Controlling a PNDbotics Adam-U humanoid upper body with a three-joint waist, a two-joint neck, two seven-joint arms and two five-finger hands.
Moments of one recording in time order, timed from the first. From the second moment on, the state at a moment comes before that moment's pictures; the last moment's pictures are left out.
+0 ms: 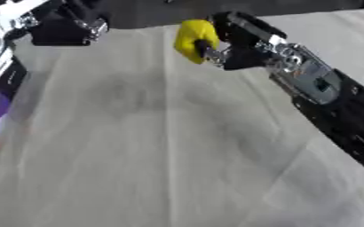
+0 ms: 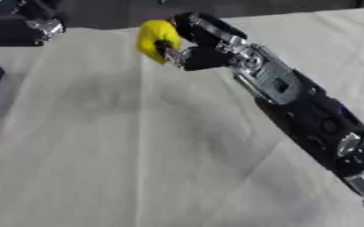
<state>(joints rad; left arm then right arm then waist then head) -1.14 0.39 -0.60 -1.39 -0.22 0.40 -0.32 -0.59 -0.70 0.30 -1.63 -0.26 -0.14 0.17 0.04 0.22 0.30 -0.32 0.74</state>
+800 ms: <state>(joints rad) -1.14 0.36 -0.64 -1.41 -0.18 0.40 -0.39 -0.59 -0.69 0.32 -1.67 -0.22 -0.25 0.17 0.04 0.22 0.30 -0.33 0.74</state>
